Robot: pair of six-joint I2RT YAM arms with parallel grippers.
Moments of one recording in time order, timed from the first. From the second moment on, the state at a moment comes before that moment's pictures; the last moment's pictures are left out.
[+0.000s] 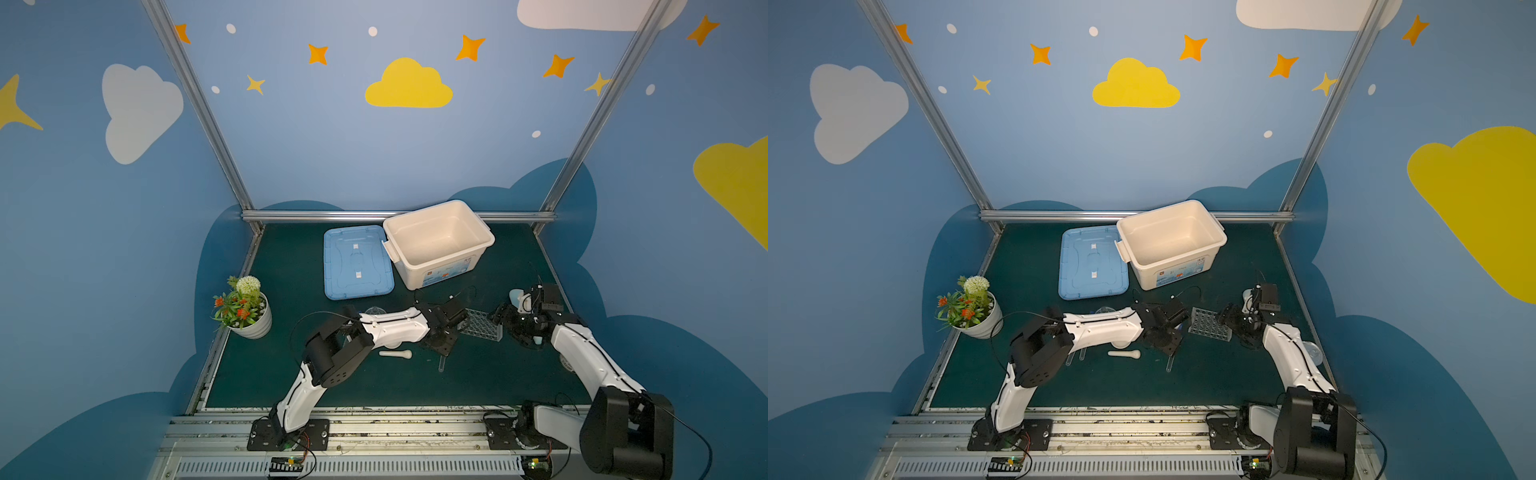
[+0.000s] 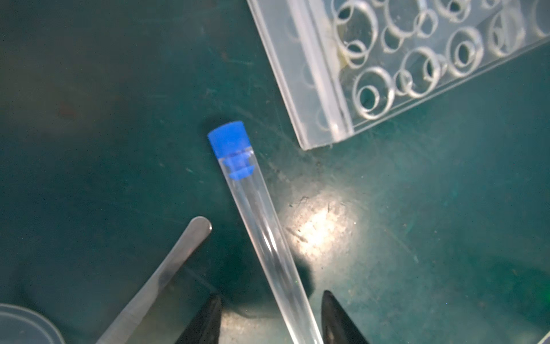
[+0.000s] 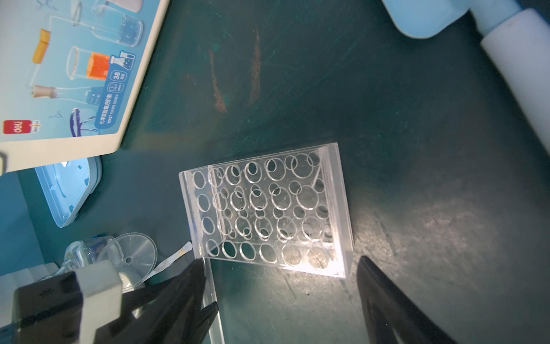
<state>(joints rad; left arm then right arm) -1.04 2.11 1.52 -0.60 0.01 -0.42 -0.06 1.19 0.69 -0.59 -0.32 0.47</state>
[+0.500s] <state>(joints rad) -1.06 2.12 1.53 -0.64 -0.01 -0.37 -0.06 1.21 0.69 -0.59 -0.31 0.47</state>
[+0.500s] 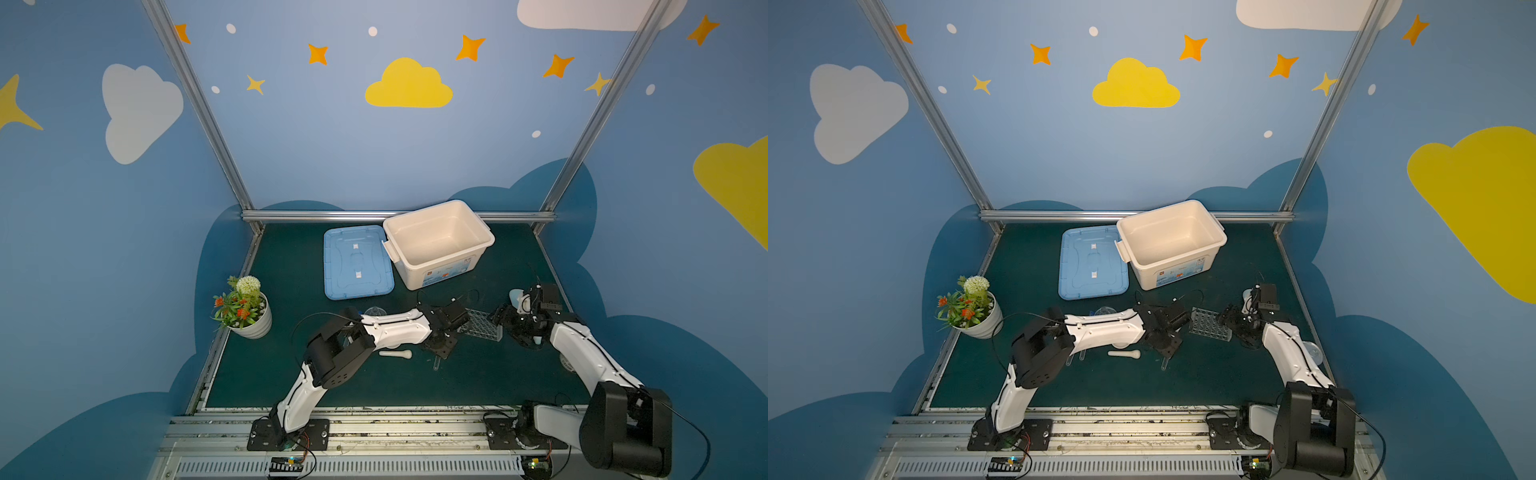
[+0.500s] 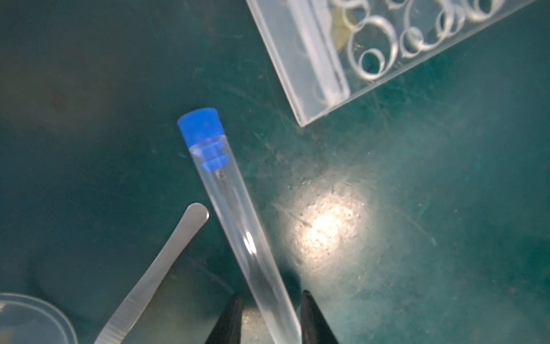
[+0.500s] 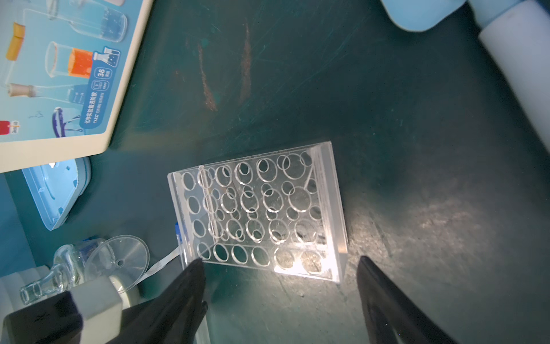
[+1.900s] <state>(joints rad) -1.00 1.94 1.47 -0.61 0.01 -0.36 -0.01 1.11 0.66 -0.48 -0.62 0.44</state>
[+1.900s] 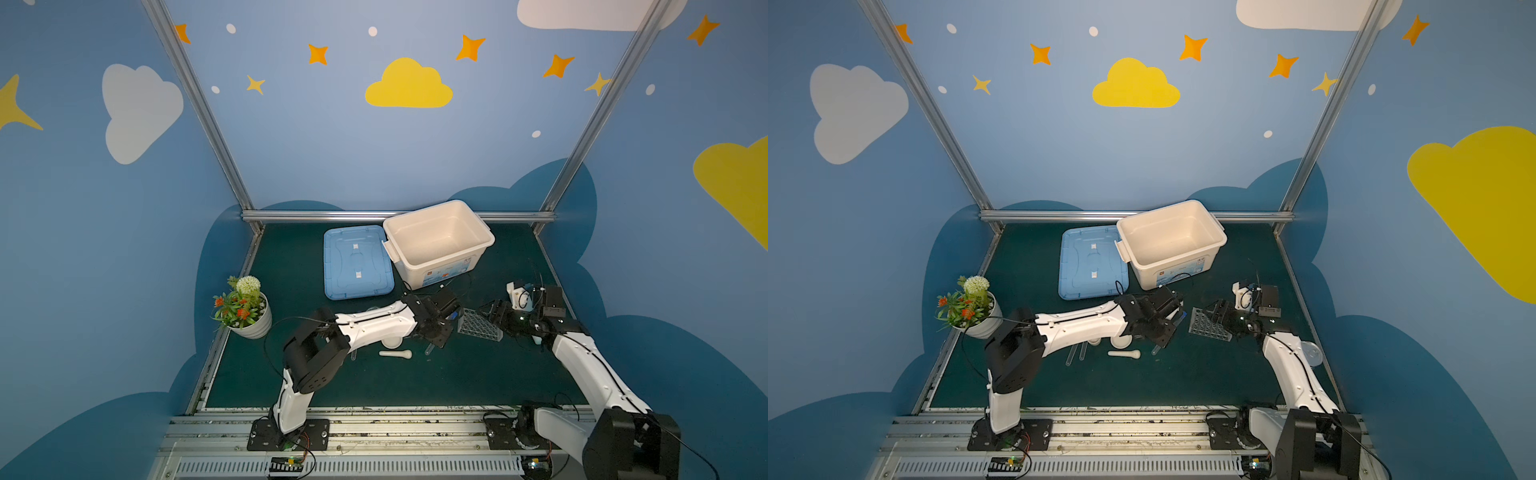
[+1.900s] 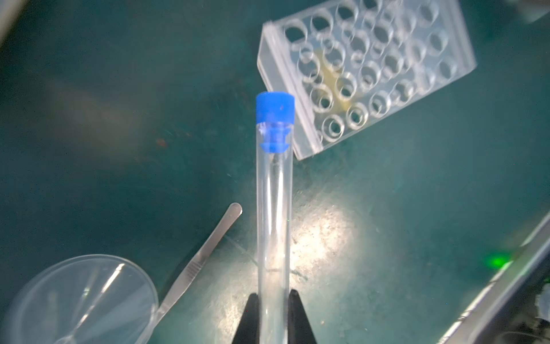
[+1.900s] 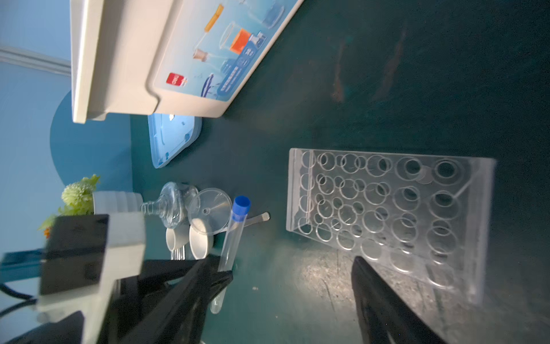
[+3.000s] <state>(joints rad) -1.02 1.91 1.47 -0.52 0.09 -0.32 0.08 1.29 0.66 -0.25 -0.79 0.62</state>
